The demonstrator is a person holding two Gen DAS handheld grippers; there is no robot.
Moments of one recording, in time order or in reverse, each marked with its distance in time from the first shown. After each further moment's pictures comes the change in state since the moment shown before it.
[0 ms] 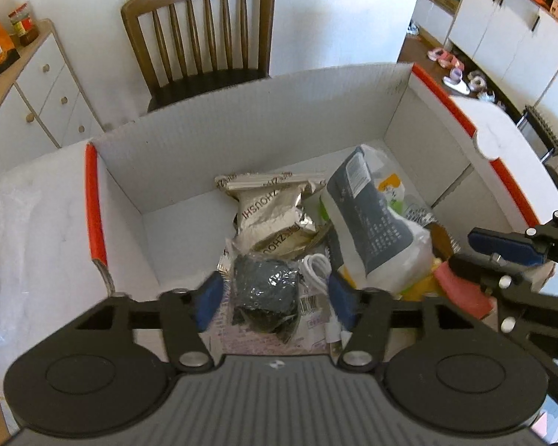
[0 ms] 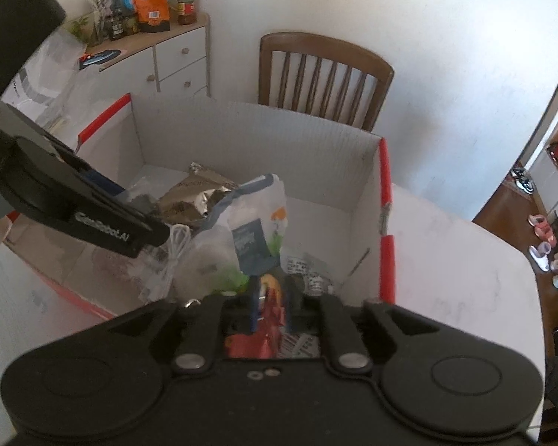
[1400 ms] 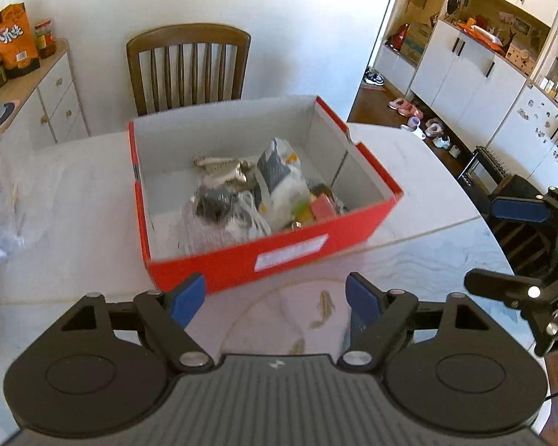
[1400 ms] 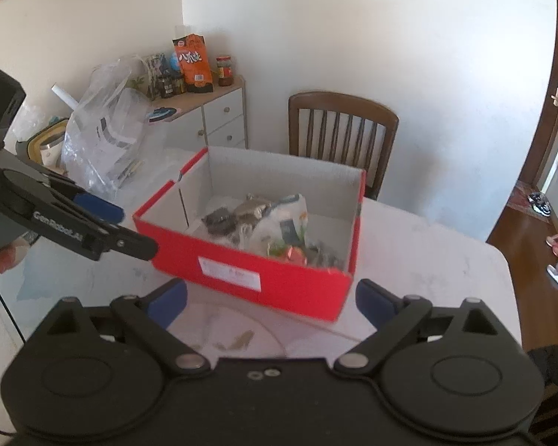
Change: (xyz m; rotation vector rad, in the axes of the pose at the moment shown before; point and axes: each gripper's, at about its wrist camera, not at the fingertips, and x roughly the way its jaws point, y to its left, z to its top) left arm -0.139 -0.028 -0.119 -0.041 -0.165 -0.123; right arm -0.167 -0.012 -0.072 0.012 -0.163 0.116
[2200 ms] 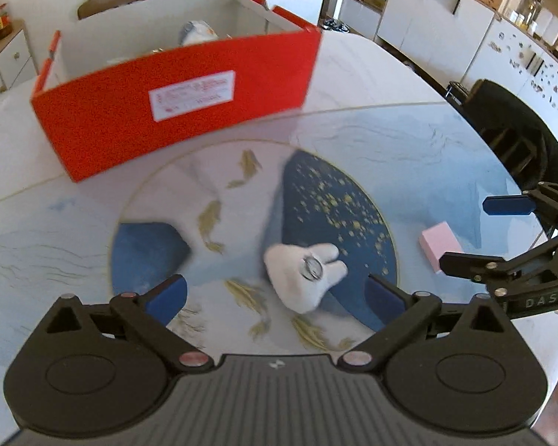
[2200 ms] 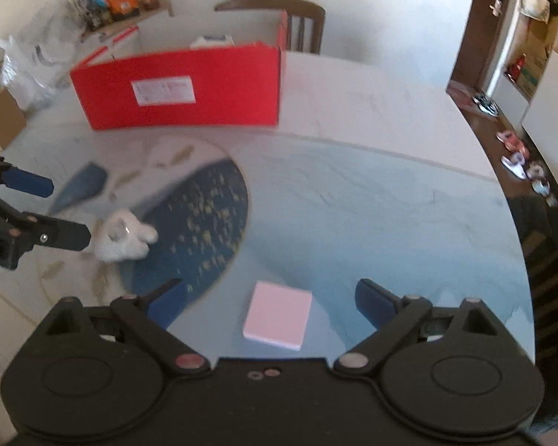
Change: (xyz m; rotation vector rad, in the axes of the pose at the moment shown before) left arm 0.050 -0.074 -0.139 0.124 0.103 -0.036; right arm 0.009 -0.003 -0.163 0.189 0.231 -0.174
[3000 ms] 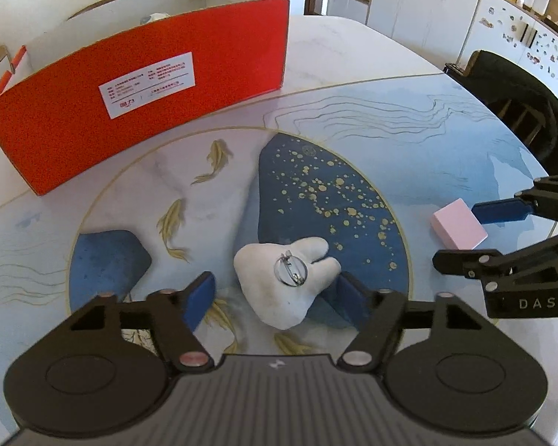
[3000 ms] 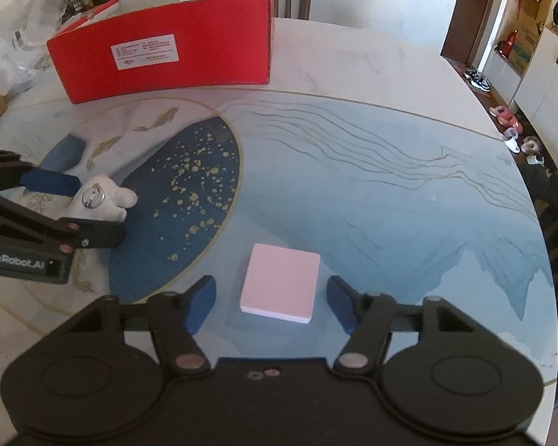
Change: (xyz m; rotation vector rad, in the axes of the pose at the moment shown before) left arm 0.040 -0.022 -0.004 0.096 -0.017 0.037; right arm 0.022 0.006 -0.011 0.025 0.052 -0.024
